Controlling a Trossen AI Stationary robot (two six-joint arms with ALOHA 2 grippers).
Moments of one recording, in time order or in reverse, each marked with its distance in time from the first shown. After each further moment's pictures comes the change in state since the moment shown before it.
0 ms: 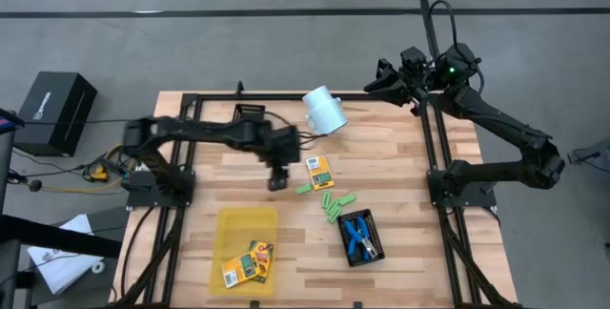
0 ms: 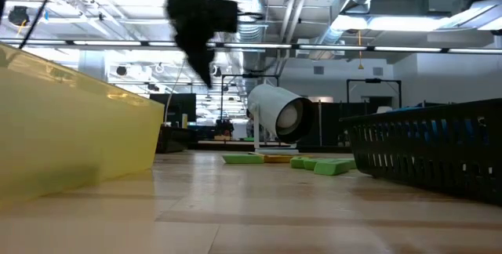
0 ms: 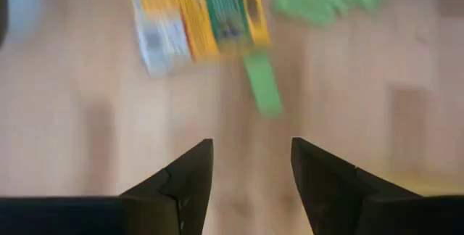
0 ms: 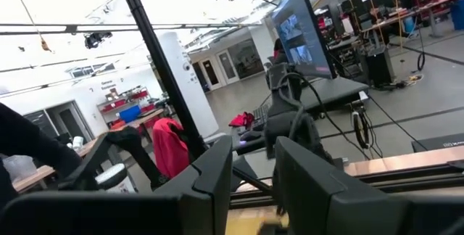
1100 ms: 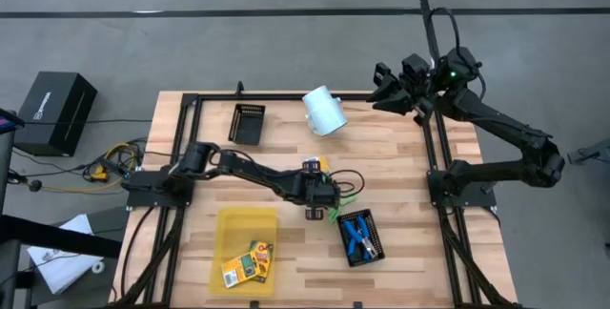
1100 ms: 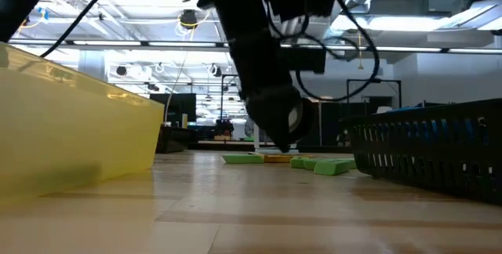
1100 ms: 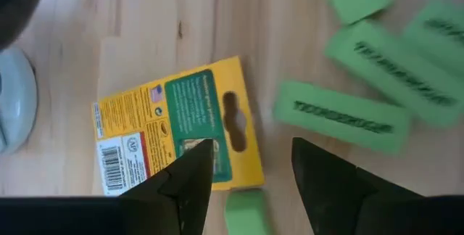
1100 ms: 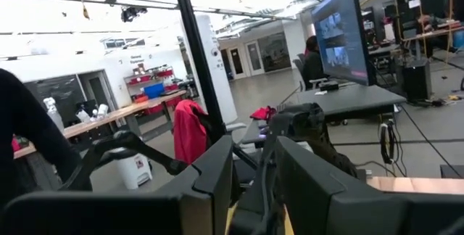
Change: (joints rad) left arm -0.262 0.500 0.290 0.152 -0.514 -0.131; right arm 0.054 0.000 0.000 0.062 -0.076 -0.070
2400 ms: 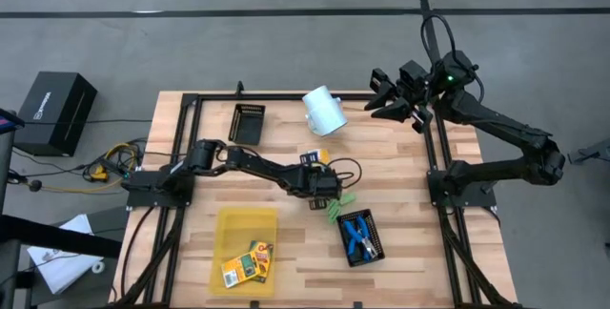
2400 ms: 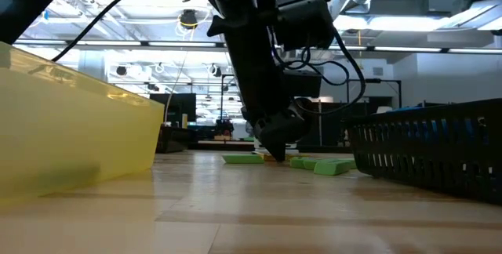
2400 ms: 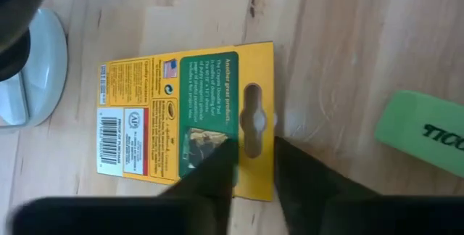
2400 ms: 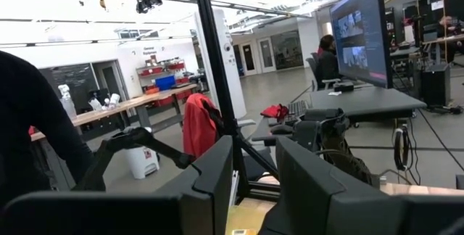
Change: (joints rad) left arm 0.080 0.061 -0.005 0.021 -0.075 -0.062; right arm 0.068 0.000 0.000 -0.019 0.005 -0.064
